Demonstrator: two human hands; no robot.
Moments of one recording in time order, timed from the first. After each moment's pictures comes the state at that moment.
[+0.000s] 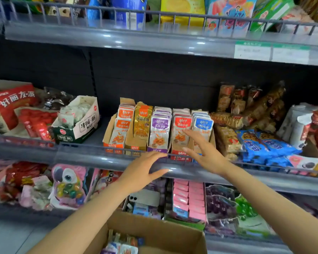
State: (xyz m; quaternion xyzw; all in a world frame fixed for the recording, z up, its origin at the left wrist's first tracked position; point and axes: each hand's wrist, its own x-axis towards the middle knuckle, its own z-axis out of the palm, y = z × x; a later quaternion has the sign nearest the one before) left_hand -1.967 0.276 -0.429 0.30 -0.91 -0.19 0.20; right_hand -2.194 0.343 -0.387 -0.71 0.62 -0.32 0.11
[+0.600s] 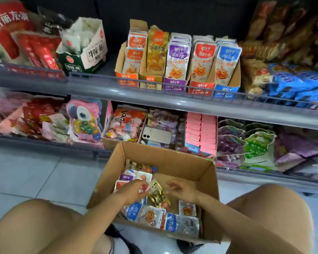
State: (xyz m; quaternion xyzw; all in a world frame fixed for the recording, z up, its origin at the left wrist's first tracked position) left_hand -1.859 0.375 -0.664 0.44 -0.81 -0.38 -0.12; right_hand -2.077 0.454 -0.661 -0.52 0.68 -0.10 0.51
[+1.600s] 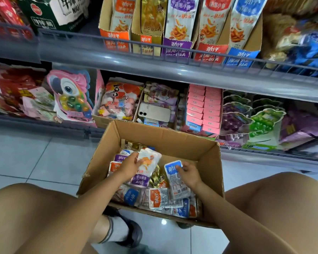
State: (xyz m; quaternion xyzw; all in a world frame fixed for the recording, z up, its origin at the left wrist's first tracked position) left_hand -1.880 0.354 -0.701 0.55 -0.66 -0.51 0.04; right_hand -2.081 0.459 -0.719 -0.31 0.76 -0.33 0.46
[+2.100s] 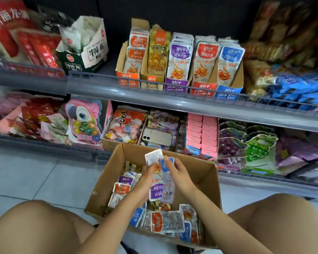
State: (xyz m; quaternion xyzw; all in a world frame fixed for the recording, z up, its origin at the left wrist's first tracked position) left_hand -1.918 0.391 -0.615 0.51 -0.36 -0.75 0.24; right_hand -2.038 0.426 -0.607 -0.35 0.61 -0.49 0.51
